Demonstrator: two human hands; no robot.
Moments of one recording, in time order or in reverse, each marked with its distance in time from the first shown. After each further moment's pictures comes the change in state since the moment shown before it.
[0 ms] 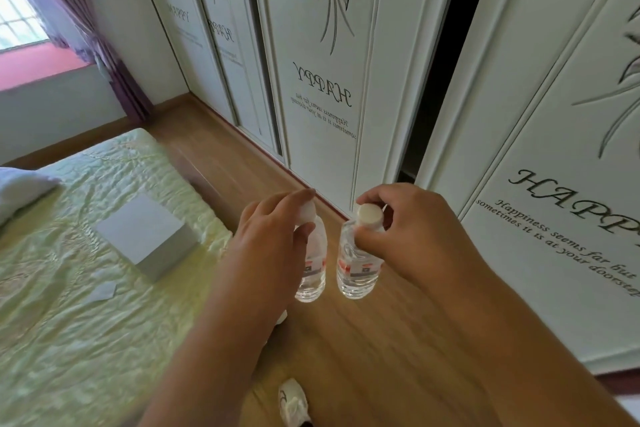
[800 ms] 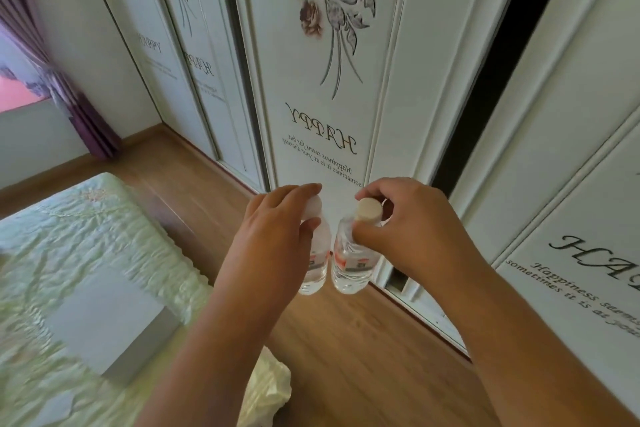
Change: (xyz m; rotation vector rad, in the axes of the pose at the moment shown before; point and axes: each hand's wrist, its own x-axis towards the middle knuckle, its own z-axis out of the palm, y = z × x) left_hand 0.237 -0.086 0.006 -0.068 0.001 0.125; right_hand 0.231 -0.028 0.045 0.009 0.102 0.034
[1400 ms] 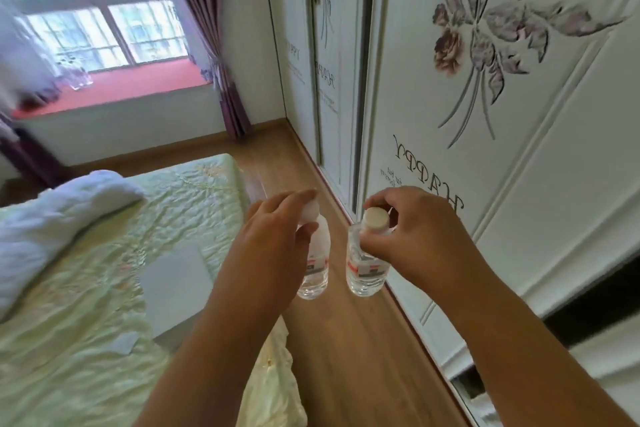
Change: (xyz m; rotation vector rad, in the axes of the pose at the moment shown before) left_hand 0.110 -0.035 0.004 0.173 0.229 -0.415; right_hand 0.198 0.003 0.057 0.108 -0.282 -0.366
